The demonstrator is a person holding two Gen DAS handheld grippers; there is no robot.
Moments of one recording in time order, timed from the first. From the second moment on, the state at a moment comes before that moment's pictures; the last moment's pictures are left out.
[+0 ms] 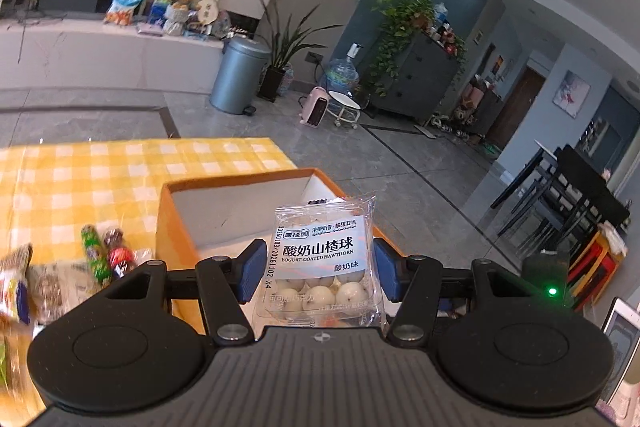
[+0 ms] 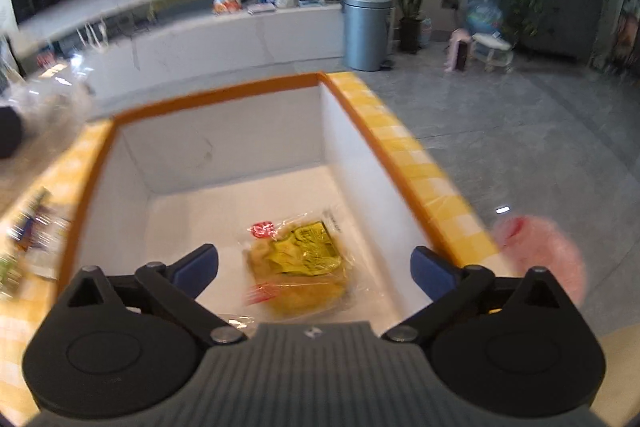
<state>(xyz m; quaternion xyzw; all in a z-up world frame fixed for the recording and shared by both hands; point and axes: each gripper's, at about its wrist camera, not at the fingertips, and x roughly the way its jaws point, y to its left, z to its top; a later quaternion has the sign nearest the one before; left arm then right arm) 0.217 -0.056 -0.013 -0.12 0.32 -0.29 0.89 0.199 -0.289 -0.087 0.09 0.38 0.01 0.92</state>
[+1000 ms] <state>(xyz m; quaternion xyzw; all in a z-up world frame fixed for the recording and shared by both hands) 0.245 -0.130 -0.065 0.10 0.38 -0.31 0.87 0.160 -0.325 -0.084 0.25 0.28 0.01 0.93</state>
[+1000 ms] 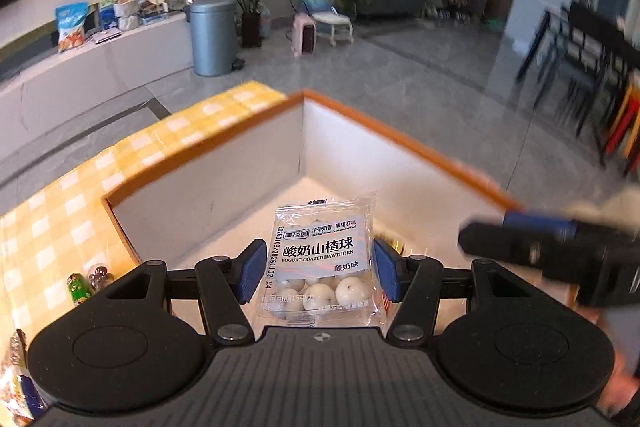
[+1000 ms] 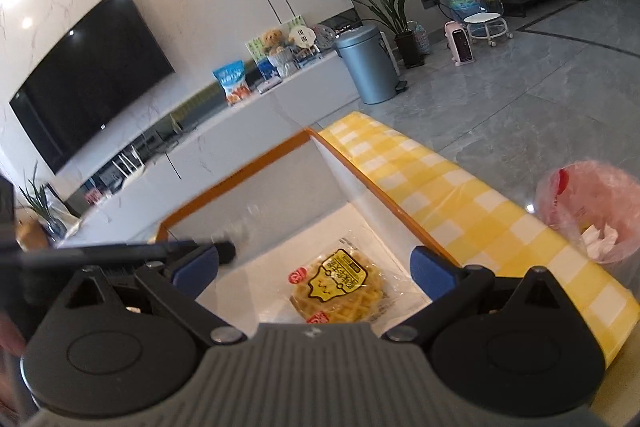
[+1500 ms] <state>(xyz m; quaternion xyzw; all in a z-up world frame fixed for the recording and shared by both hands) 0.208 -0.137 -0.073 0.19 0.36 -0.31 0.86 0.162 -0.320 -0.084 0.23 0.29 0.00 0.93</state>
